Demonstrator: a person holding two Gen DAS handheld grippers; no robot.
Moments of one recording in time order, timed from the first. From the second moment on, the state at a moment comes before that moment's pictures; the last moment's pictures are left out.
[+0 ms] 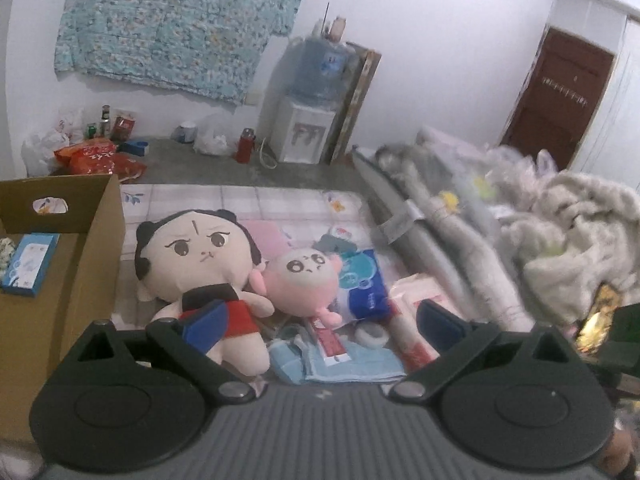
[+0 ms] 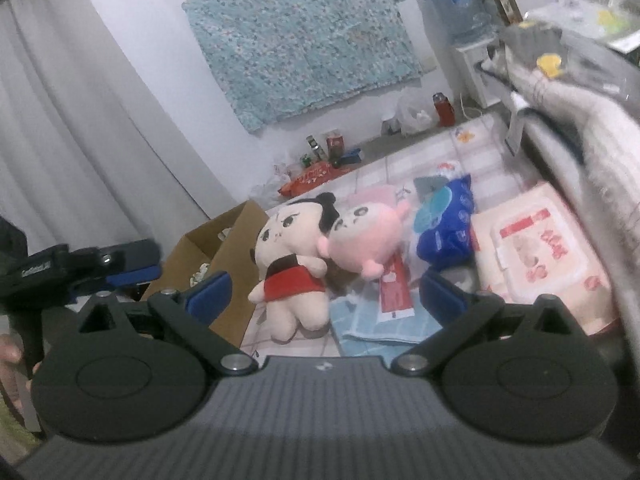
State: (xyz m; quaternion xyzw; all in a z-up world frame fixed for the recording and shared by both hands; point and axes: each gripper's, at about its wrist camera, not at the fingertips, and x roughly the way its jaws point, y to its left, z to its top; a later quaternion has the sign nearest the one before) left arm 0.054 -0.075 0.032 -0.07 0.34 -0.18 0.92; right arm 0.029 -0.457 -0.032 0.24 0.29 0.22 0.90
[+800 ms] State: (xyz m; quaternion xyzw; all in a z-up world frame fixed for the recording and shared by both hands) left arm 0.156 -0.130 -0.019 0.03 0.38 -0.22 0.90; right arm 0.122 -0.414 -0.107 0.19 0.33 0.21 0.90
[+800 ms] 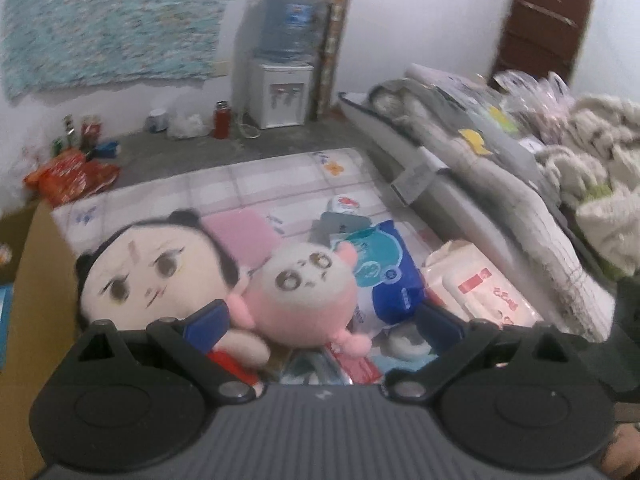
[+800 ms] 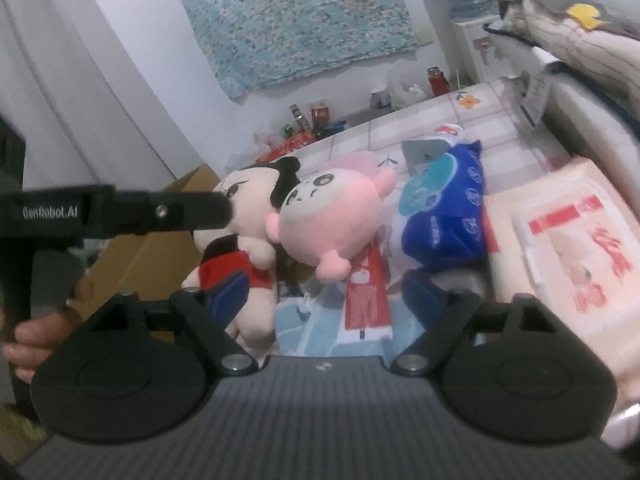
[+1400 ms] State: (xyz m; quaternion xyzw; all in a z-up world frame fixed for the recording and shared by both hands) left arm 0.225 -0.179 -0.079 0.16 0.45 -0.20 0.86; right arm 0.161 -0.398 -0.141 0.15 0.32 0.23 0.91
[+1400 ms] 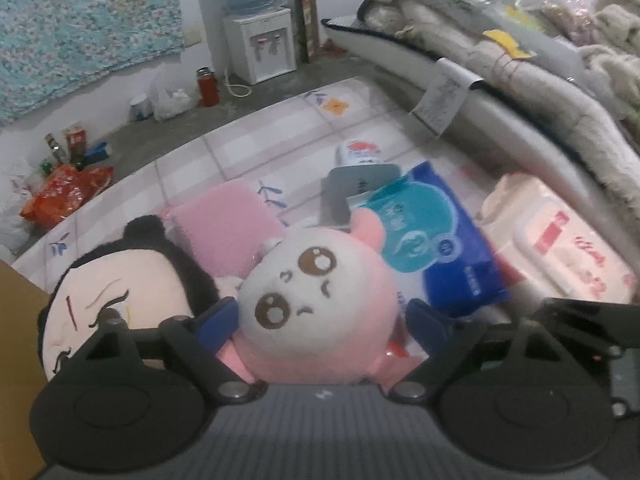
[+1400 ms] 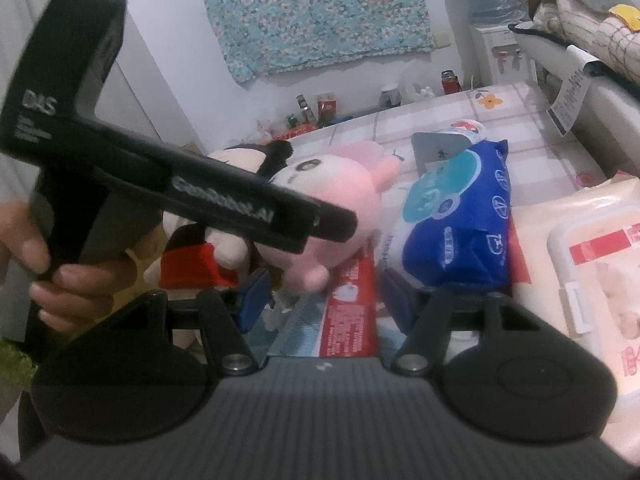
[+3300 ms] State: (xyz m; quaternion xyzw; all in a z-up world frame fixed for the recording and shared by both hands) left arm 0.117 -0.107 -0.010 0.07 0.36 -0.12 0.92; right arm 0.138 -0.423 -0.132 0.17 0.30 0.21 0.91
